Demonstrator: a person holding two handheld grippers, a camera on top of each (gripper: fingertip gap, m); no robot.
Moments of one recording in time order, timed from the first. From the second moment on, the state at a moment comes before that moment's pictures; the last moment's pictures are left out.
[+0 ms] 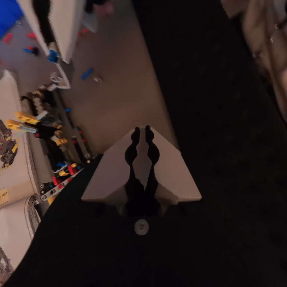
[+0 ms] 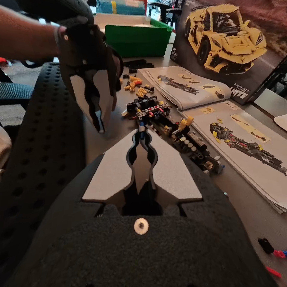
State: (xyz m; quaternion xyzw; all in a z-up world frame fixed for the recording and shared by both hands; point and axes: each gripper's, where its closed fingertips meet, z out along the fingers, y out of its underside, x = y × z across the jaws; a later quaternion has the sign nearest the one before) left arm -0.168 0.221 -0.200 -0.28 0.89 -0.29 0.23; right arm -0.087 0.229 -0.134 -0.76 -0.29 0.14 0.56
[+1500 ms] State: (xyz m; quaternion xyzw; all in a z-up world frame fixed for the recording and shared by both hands) left arm -0.202 0.224 -0.215 -0.71 0.66 -0.17 0.16; right arm -0.090 0.224 -0.135 -0.76 -0.29 0.17 0.56
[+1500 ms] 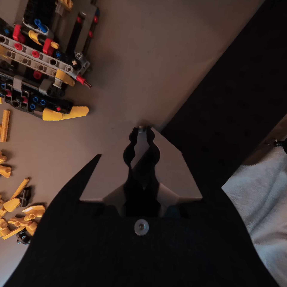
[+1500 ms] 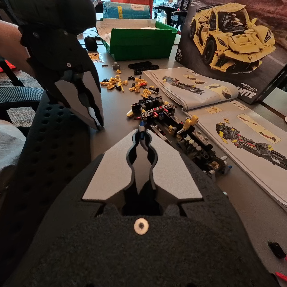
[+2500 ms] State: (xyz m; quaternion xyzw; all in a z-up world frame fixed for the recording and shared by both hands) left arm -0.154 0.234 -0.181 -0.36 0.78 -0.31 0.42; right arm -0.150 0.230 -0.188 -0.78 -0.46 0.12 0.40
